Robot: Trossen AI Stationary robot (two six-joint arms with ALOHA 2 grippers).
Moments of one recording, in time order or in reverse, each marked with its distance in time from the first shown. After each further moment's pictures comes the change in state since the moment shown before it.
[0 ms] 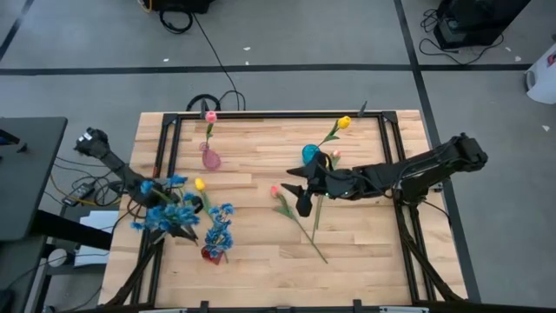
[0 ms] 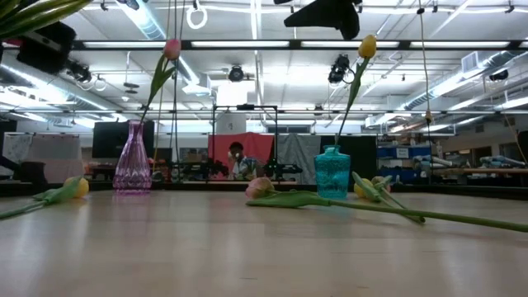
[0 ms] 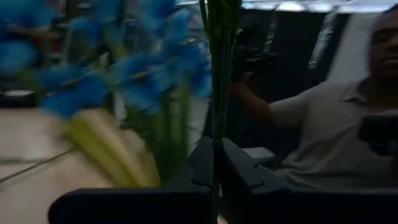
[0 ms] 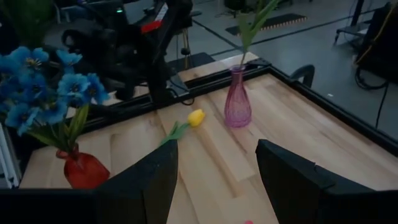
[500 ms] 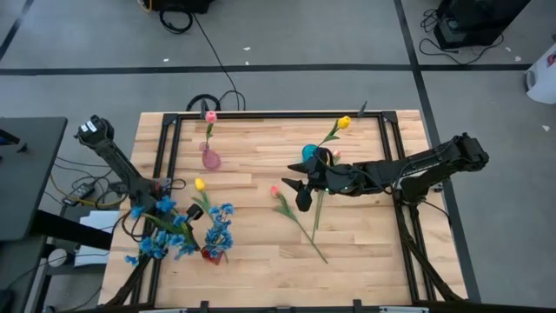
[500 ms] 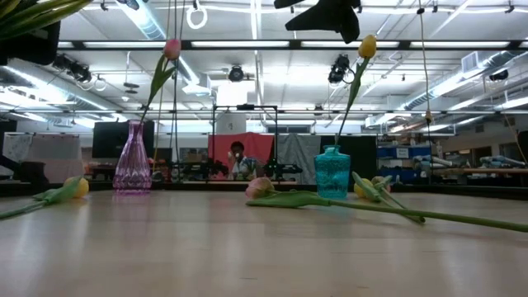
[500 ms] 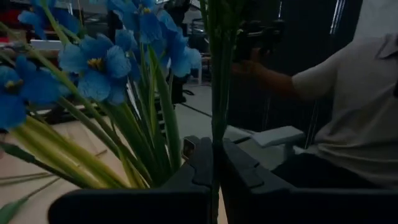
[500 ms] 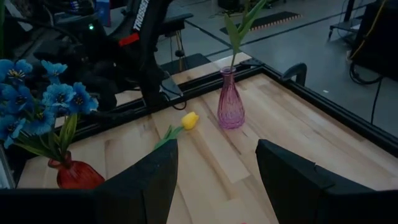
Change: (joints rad) left arm -0.172 0.340 0.000 0.291 -0.217 0.205; right arm -0.030 -0.010 0.000 -0.009 -0.008 0.021
